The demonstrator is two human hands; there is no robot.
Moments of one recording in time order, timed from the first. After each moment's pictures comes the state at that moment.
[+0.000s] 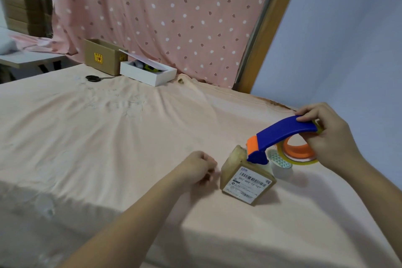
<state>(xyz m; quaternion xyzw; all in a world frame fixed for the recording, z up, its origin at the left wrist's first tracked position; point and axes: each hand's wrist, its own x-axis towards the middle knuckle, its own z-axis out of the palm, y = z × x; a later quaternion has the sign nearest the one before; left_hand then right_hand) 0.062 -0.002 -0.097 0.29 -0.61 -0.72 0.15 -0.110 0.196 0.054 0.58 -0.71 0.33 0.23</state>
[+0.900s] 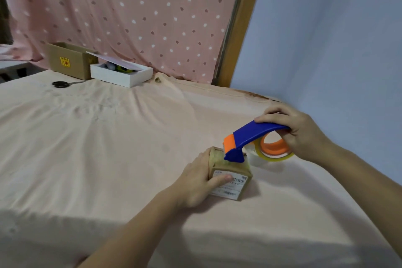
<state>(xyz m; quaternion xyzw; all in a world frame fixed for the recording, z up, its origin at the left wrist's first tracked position) 0.043 0.044 -0.112 0.07 -0.86 -0.44 0.22 -0.147 0.221 0.044 0.66 -0.70 0.21 0.17</state>
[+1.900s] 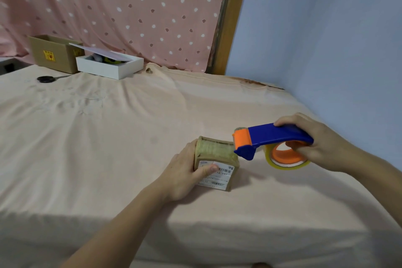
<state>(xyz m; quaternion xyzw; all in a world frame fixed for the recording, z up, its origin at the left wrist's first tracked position) 0.045 0.051 -0.110 0.09 -0.86 -0.45 0.23 -0.182 0.293 0.021 0.61 -0.75 0.24 0.03</state>
